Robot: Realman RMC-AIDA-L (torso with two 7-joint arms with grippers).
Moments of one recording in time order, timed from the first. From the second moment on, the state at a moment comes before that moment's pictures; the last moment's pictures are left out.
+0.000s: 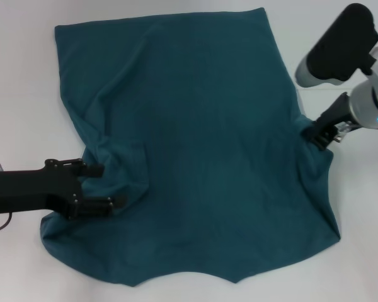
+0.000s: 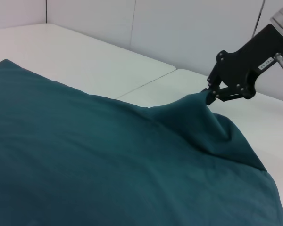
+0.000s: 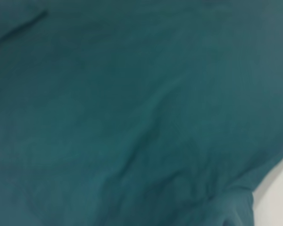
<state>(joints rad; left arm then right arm) -0.40 -2.16 0.75 1.17 2.15 1.59 -1.68 0.71 2.10 -1.33 -1.25 -2.87 -1.23 2.43</state>
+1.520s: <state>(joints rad) -0.38 -2.16 0.75 1.17 2.15 1.58 -1.67 0.81 2.09 -1.31 -0.87 -2.91 -1.03 2.55</state>
